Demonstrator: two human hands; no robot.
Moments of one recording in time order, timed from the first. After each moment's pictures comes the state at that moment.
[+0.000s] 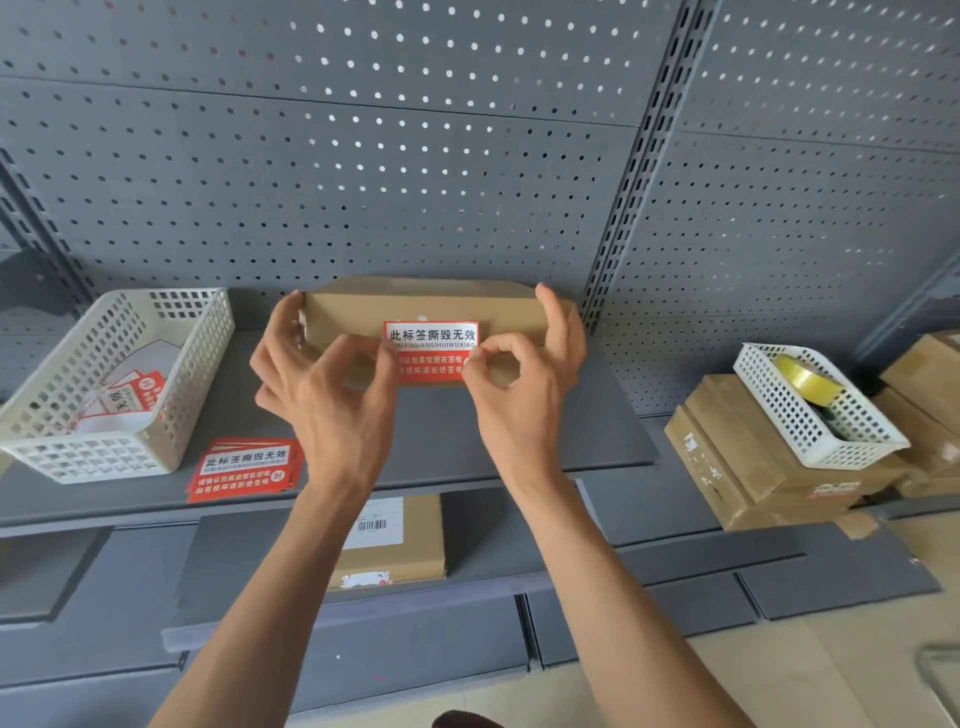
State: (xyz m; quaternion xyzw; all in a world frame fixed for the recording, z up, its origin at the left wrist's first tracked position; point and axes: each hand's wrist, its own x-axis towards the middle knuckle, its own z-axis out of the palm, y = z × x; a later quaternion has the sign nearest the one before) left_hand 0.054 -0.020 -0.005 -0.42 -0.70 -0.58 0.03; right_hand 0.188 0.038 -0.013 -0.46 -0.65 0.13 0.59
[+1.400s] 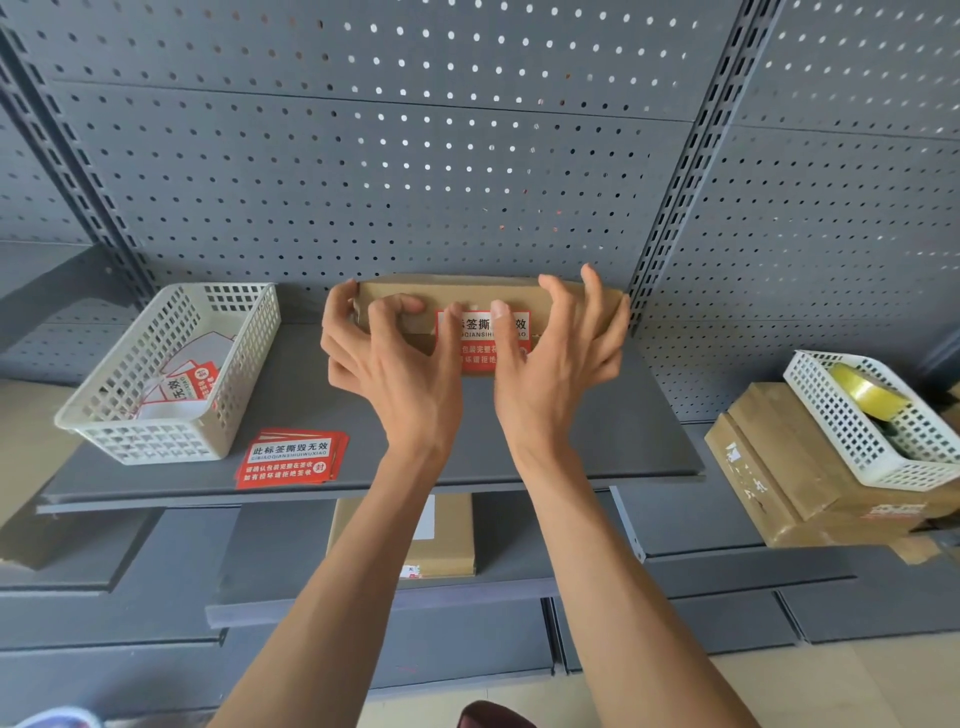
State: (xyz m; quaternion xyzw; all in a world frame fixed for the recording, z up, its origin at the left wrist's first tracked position) left_hand 0.068 0.013 0.002 -0.36 -0.69 -0.63 0.03; right_hand 0.154 0.053 -0.005 -0.58 -0.61 0.03 0.54
